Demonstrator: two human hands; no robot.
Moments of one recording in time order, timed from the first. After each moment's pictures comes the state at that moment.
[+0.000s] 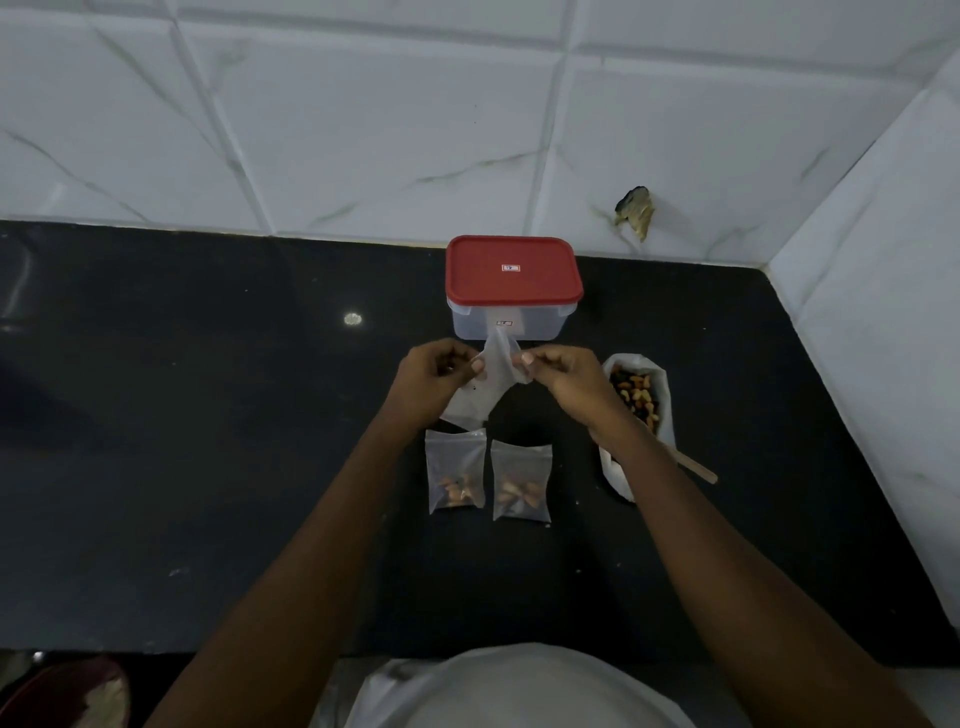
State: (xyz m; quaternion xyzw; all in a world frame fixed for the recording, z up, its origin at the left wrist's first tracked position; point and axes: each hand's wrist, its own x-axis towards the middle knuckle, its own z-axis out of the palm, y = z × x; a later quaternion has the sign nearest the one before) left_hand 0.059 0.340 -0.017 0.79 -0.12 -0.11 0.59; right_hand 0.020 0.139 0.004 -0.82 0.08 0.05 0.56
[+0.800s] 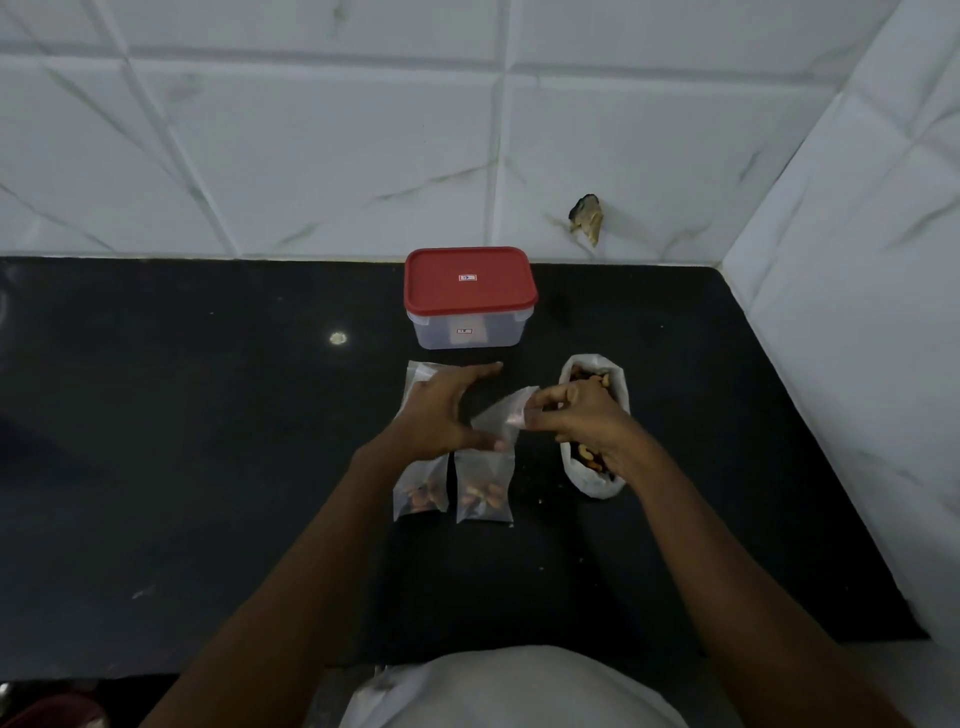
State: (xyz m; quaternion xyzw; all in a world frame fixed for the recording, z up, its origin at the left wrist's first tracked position) left_hand 0.032 0.300 -0.004 0.85 -0.29 -0.18 0.40; right_hand -0.031 0.087 0.024 -0.80 0.12 0.18 0.57
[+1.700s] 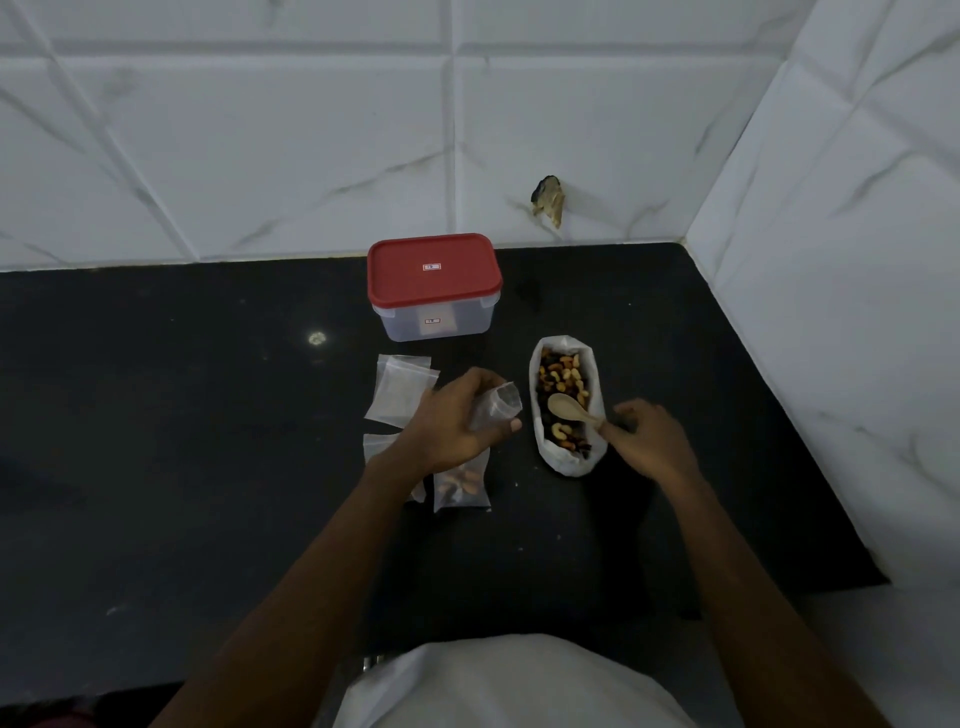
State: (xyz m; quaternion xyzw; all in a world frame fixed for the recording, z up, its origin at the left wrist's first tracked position) left_hand 0.006 0.260 -0.016 0.84 -0.31 -0.16 0.41; right_hand -0.089 0.005 -0.021 -0.90 0.29 0.09 0.31
